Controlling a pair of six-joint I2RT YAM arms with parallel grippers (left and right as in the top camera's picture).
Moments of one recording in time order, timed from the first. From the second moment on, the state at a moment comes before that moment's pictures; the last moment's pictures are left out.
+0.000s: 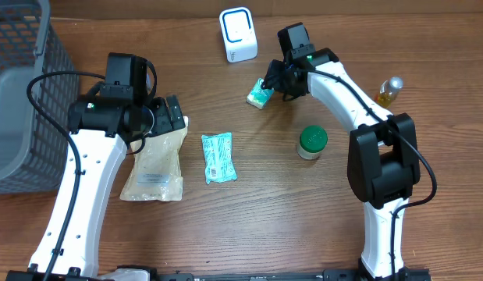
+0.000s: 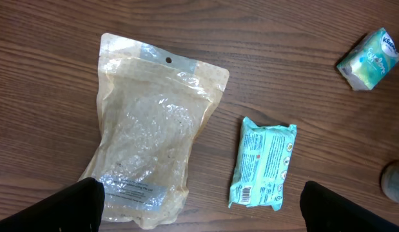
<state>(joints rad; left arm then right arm) -0.12 1.47 1.40 -1.09 -0.01 -0.41 0.33 2.22 1.80 -0.69 -0.10 0.56</state>
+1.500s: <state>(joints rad) -0.12 1.47 1.40 -1.09 -0.01 -0.41 0.13 2.05 1.77 -1.28 0.05 0.20</state>
